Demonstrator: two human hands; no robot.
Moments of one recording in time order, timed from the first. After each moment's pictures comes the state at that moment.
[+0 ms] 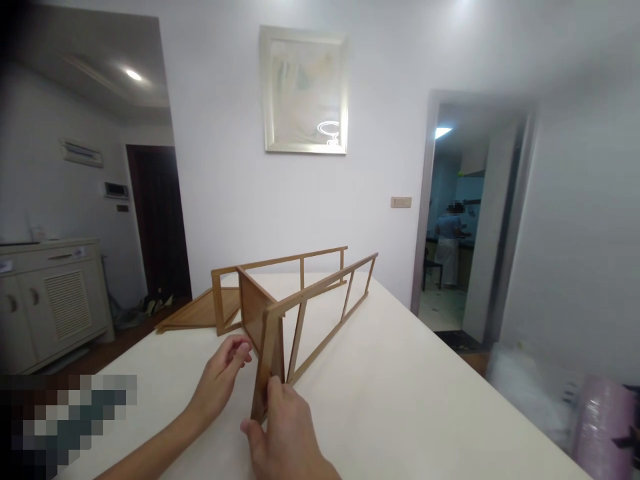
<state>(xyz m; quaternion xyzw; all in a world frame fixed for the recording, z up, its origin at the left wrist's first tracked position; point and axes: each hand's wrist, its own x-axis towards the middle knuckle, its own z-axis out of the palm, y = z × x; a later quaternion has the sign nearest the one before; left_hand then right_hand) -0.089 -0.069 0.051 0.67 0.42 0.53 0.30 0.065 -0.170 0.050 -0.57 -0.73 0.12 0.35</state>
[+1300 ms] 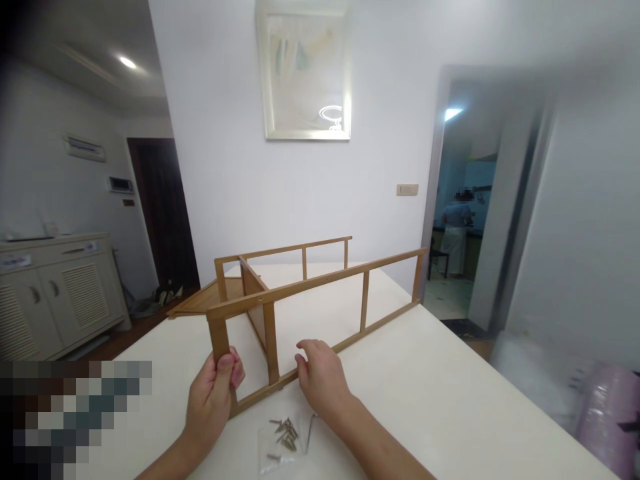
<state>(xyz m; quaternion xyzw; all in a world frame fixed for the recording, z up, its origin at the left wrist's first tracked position) -0.082 -0.116 0.034 0.53 0.34 0.65 0.41 0.118 -0.127 0.046 -0.58 -0.73 0.03 0.35</state>
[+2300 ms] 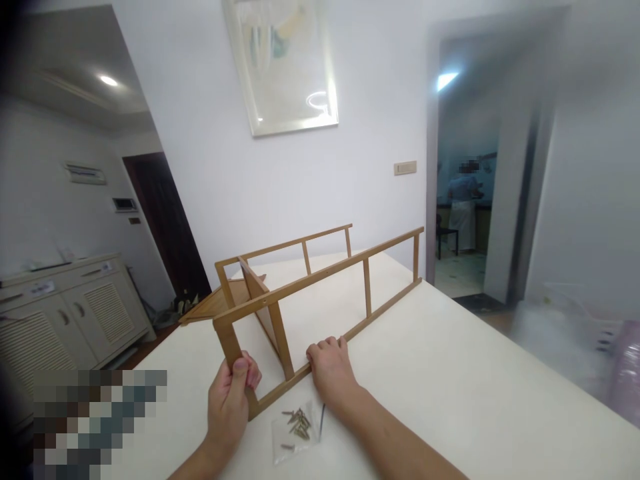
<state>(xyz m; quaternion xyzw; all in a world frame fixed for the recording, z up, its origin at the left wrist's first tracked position) -0.071 -0.122 0.026 0.55 0.37 0.64 0.38 0.119 -0.114 0.023 -0.62 -0.74 0.03 0.27</state>
